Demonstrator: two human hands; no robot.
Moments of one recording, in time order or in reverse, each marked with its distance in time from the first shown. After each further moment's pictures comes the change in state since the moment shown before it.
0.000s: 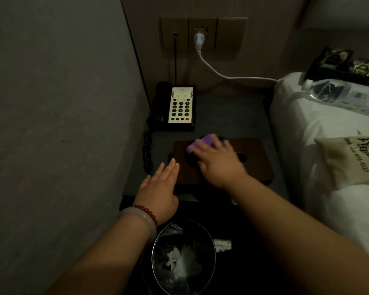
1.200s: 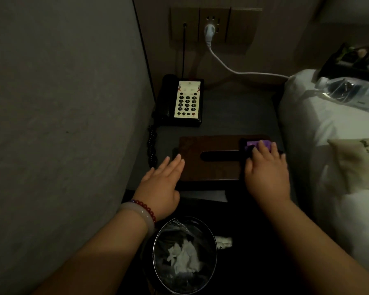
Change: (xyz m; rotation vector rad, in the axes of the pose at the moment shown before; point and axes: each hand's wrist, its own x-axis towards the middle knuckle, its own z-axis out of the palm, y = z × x) left_hand 0.001 -0.014 -0.001 -0.012 0.012 0.088; right_hand -0.045 0.036 0.014 0.004 0.272 0.454
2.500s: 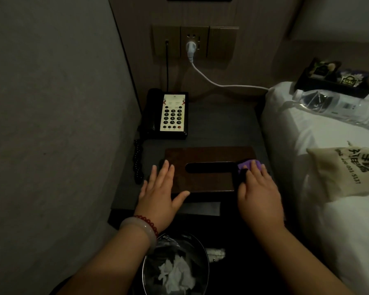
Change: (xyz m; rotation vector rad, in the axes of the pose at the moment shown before) left_hand 0.027 0.018 0.018 -0.162 0.103 -0.123; right_hand -0.021 0.017 0.008 0.102 0.051 0.036
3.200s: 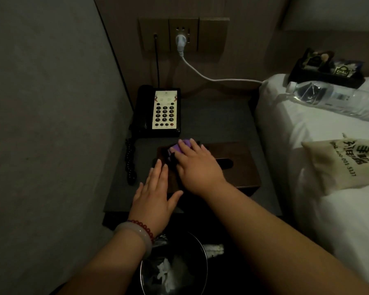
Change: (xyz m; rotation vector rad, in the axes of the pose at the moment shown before) left_hand 0.001 0.000 0.010 0.020 0.062 0.013; right_hand 0.057 -0.089 0.009 -0.018 -0.289 -0.467
